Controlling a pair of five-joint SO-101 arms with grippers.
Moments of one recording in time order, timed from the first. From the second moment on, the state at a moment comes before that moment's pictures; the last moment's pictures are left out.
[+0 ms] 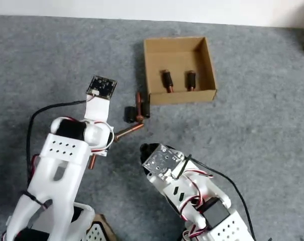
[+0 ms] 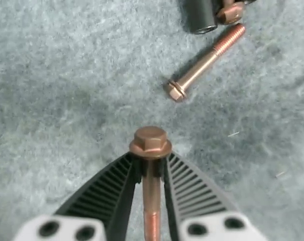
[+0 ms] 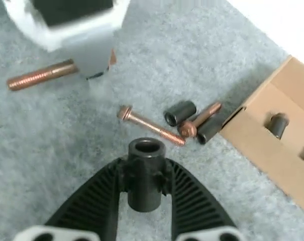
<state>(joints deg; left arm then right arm) 5.2 -34.3 44.4 69.8 2.6 -38.8 -96.3 87.1 43.6 22.8</state>
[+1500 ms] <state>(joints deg) 13.1 -49.9 47.4 52.6 17.5 -36.7 -104.5 91.9 41.3 18.3</state>
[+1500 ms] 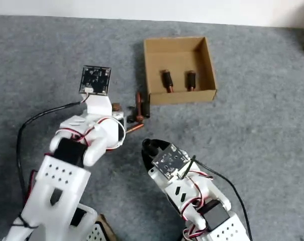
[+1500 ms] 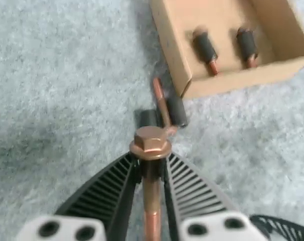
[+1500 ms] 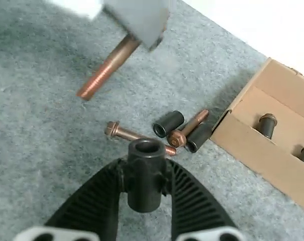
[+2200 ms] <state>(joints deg) 13.0 -84.4 74.5 28.7 30.1 -36.8 -104.4 95.4 38.9 18.4</state>
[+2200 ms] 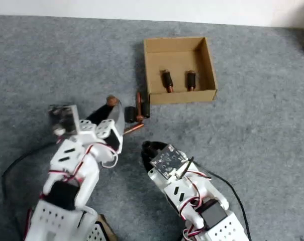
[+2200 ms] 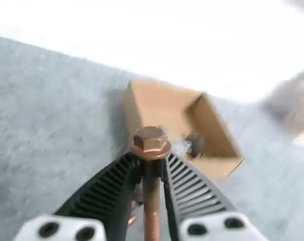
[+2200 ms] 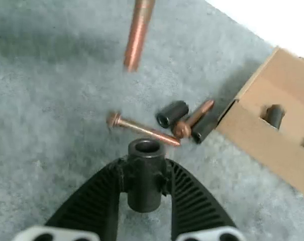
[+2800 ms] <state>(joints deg) 19.7 -89.5 79.0 33.1 42.9 -37.1 -104.4 95.7 35.6 21.9</state>
